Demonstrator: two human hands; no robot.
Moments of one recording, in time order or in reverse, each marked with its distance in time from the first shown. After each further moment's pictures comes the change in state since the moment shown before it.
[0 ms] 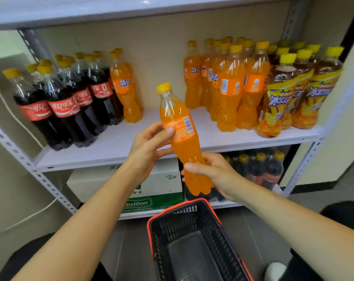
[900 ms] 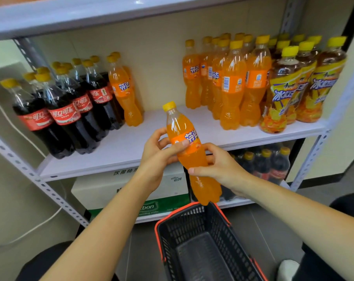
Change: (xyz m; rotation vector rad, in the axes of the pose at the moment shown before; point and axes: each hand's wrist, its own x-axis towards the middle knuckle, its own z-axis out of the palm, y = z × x) left_hand 0.003 -0.018 0.006 -0.010 0.071 -0.051; right_hand 0.012 0.004 -0.003 -0.216 0.114 -0.064
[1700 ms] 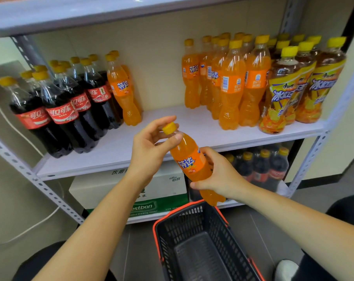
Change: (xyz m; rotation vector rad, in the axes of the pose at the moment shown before) left_hand 0.001 0.014 -0.004 0.185 0.004 0.307; right_hand 0.001 0.022 -0.003 -0.305 0.033 -0.116
